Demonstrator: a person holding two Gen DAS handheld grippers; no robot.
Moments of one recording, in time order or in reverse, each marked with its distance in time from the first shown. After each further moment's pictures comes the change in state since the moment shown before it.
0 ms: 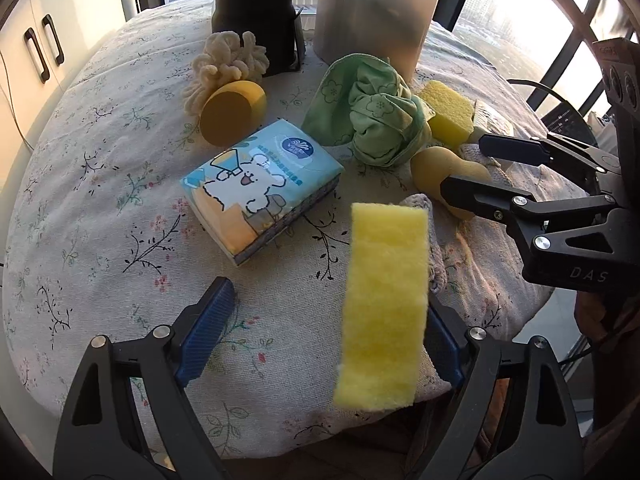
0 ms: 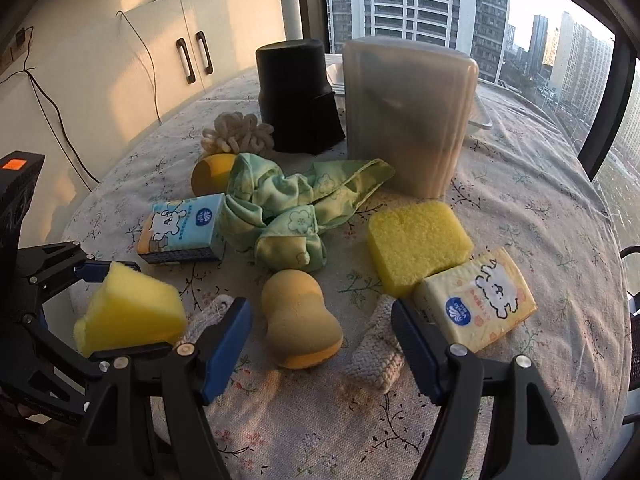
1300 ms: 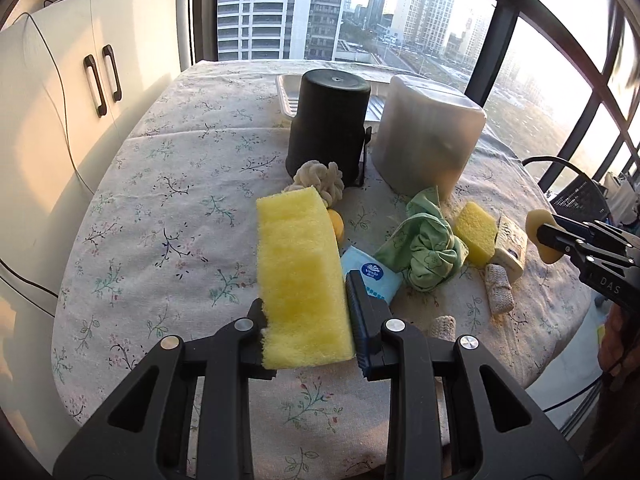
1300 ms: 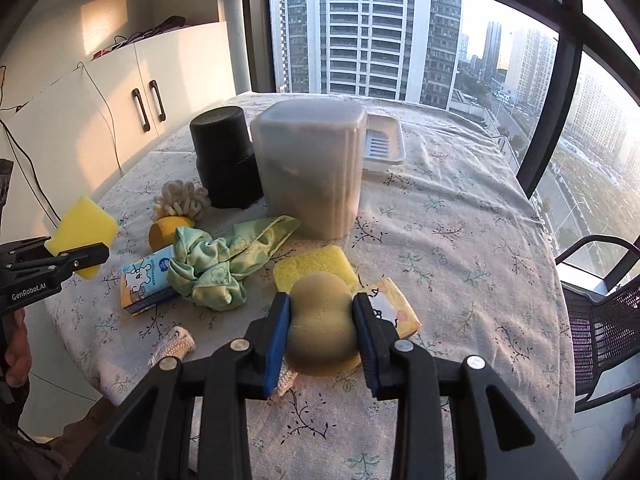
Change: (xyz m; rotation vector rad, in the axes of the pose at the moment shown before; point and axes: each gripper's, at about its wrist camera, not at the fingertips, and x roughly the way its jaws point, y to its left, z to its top) left arm -0.063 0.044 0.040 -0.111 -0.214 0.062; right arm -0.061 -0.058 0.014 0.141 -0.098 -0.154
